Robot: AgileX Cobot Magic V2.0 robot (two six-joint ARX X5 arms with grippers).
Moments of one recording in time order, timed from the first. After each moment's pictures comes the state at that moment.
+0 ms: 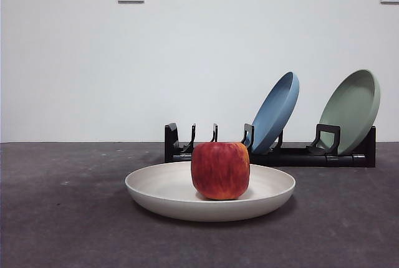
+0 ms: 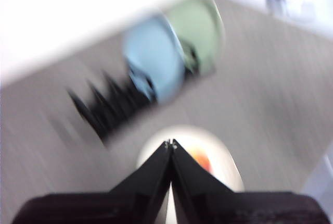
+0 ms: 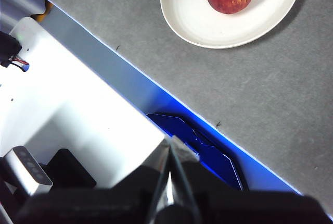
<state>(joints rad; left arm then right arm) -0.85 0.85 1.27 -0.78 -0.19 -0.03 0.69 0.72 1.02 -1.22 -0.26 0.12</state>
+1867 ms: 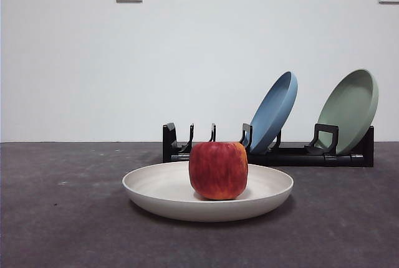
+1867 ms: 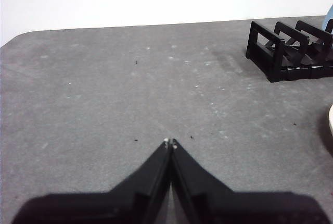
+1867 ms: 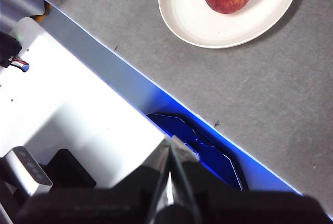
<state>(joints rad) -0.03 0.01 0.02 -0.19 0.03 0.01 0.69 0.72 1.02 -1.22 -0.26 0.12</state>
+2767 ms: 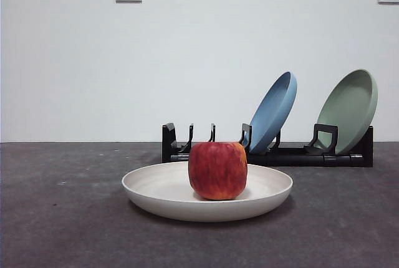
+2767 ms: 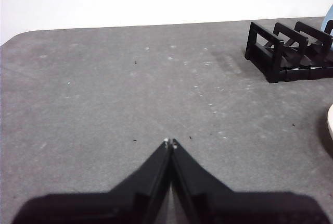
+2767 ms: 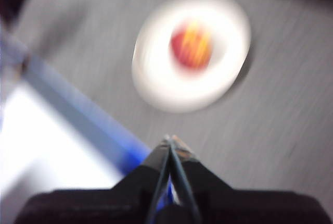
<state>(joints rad) -0.03 0.01 0.02 -0.19 0.03 0.01 0.53 0.61 1.02 -1.05 -0.21 0.04</state>
